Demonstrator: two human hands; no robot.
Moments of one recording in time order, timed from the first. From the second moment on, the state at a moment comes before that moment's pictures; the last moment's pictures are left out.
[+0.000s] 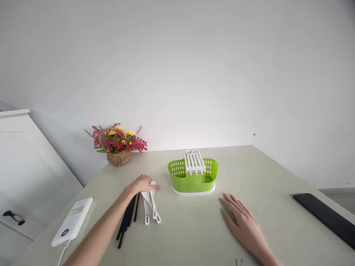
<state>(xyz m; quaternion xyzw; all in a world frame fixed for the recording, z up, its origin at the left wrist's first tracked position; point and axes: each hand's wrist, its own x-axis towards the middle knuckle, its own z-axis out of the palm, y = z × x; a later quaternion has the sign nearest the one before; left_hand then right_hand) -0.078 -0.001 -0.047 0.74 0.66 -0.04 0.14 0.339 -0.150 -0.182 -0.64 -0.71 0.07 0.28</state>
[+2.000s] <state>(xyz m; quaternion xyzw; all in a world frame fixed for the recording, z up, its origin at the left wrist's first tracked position) 0.135 -0.028 -0.007 0.84 0.46 0.23 -0.19 0.337 -0.147 -0.187 -0.64 -0.70 0.08 0.29</state>
